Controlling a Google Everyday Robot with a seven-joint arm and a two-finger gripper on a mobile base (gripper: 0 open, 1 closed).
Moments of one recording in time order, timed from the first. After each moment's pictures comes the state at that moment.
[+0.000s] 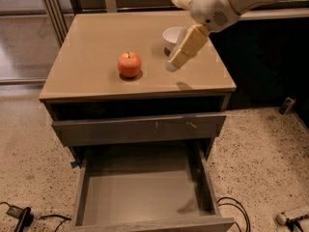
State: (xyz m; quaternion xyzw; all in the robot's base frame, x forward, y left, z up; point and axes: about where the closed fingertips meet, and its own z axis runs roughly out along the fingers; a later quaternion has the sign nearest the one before) arm 0.585 -0.053 1.000 -0.65 0.64 0.12 0.40
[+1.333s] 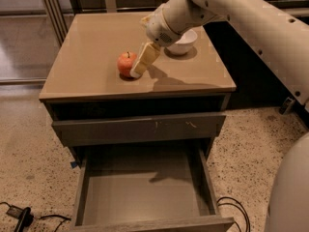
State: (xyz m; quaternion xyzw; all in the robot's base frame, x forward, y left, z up) arm 0.681 0.036 0.910 -0.65 0.64 0.14 0.38
